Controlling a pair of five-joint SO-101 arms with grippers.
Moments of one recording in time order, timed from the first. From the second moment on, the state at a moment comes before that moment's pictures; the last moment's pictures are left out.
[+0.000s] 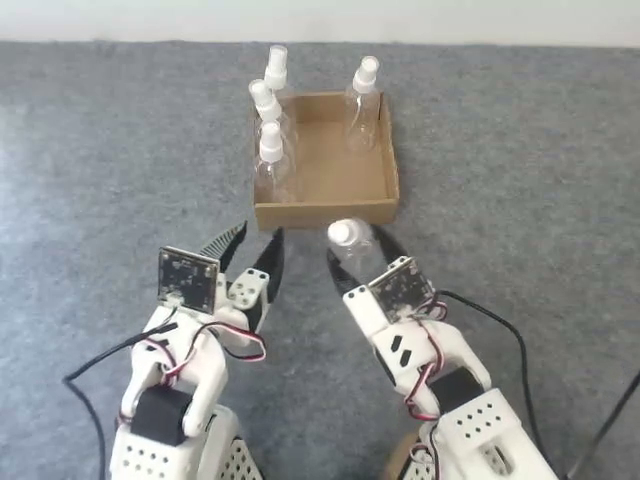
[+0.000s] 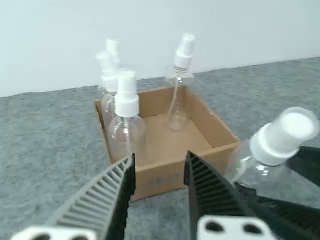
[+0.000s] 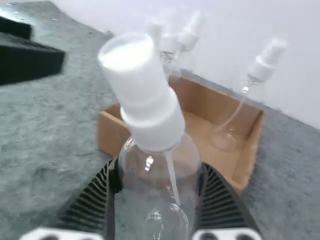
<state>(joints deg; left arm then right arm) 9.9 -99.7 84.2 47.0 5.9 -30.5 -74.1 95.6 3.0 10.1</state>
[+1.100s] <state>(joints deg) -8.9 -103.4 95.2 46.5 0.7 -26.4 -74.1 95.6 5.6 10.1</state>
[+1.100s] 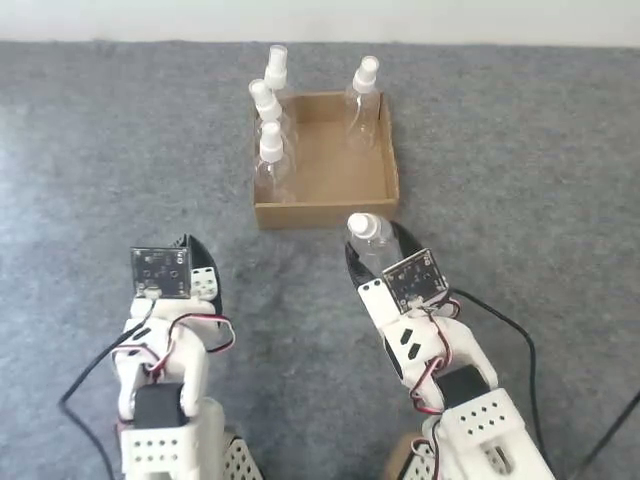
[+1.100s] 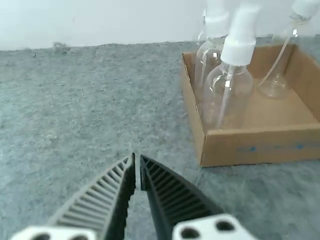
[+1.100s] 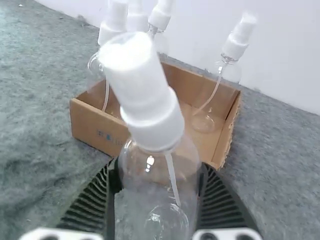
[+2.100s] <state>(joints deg) -11.0 -103.4 97.2 63.7 -0.4 -26.4 -74.1 95.6 6.4 10.1</state>
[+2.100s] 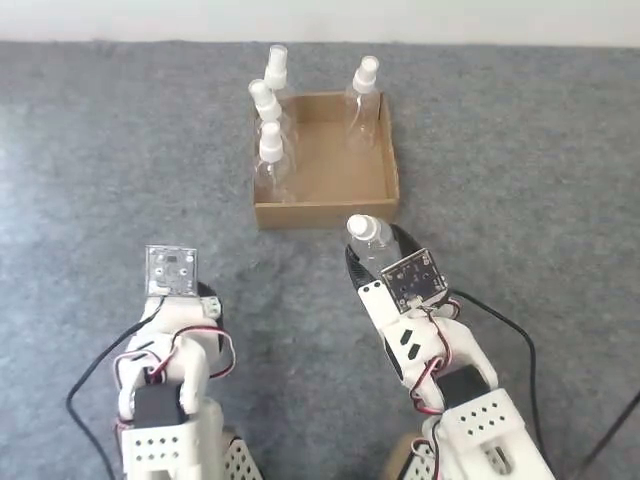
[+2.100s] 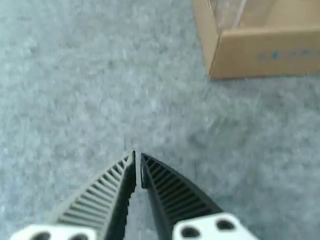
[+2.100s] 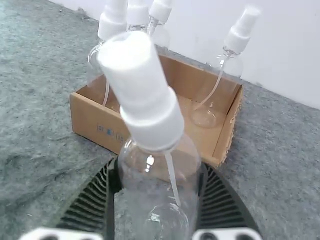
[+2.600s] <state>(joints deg) -11.0 -103.4 97.2 72.0 -0.4 -26.4 -74.1 95.6 6.4 10.1</state>
